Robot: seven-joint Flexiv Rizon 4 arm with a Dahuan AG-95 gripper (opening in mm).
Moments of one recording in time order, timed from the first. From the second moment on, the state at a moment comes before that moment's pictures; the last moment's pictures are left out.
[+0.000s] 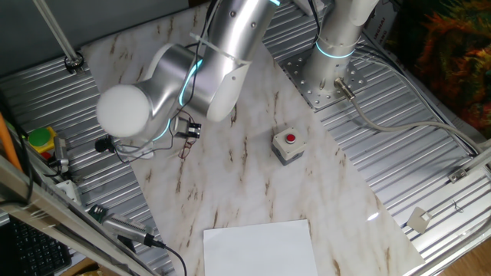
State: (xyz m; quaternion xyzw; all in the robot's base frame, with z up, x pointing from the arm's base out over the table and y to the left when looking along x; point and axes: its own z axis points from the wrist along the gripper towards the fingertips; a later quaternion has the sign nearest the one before) arm 0.532 0.033 0.079 0.43 -0.88 0.07 0.21
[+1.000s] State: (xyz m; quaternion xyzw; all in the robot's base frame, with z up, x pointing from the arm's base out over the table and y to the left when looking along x) arm 0.530 0.033 0.086 0.43 -0.87 0.07 0.21
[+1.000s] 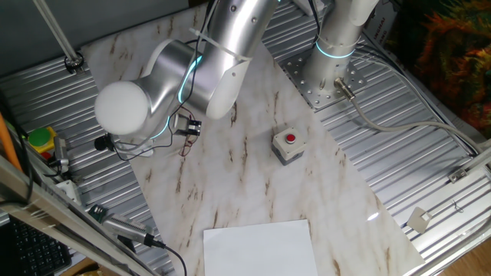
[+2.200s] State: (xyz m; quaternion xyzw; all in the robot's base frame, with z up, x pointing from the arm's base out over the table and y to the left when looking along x) arm 0.525 0.027 0.097 0.43 -0.87 0.07 0.23
